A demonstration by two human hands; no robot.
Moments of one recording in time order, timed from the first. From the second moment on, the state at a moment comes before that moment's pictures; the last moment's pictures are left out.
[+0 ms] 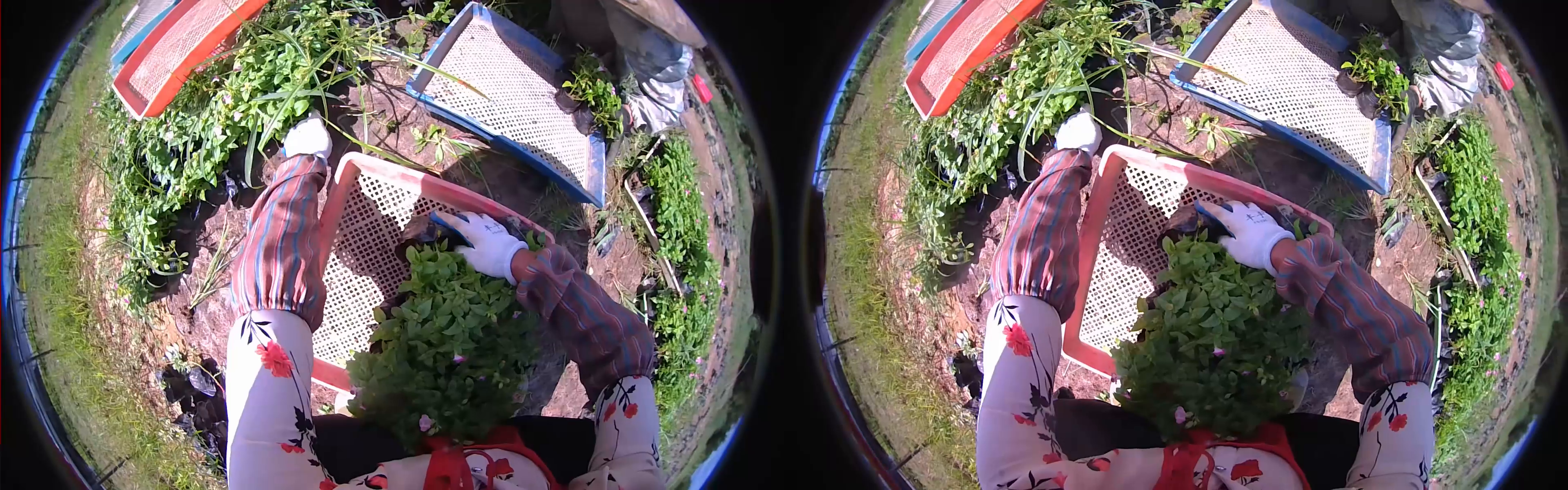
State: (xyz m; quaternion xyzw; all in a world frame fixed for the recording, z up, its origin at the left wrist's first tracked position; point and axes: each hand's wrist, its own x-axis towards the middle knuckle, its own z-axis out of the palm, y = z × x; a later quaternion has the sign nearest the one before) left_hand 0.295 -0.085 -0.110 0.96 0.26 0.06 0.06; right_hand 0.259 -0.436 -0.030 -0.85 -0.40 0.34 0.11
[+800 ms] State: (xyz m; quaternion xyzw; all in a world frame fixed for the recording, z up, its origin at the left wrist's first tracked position) left_hand 0.224 -0.273 -0.083 0.94 -0.31 0.06 0.16; right_hand 0.205 -0.443 -0.016 -0.90 -0.32 0.29 0.07
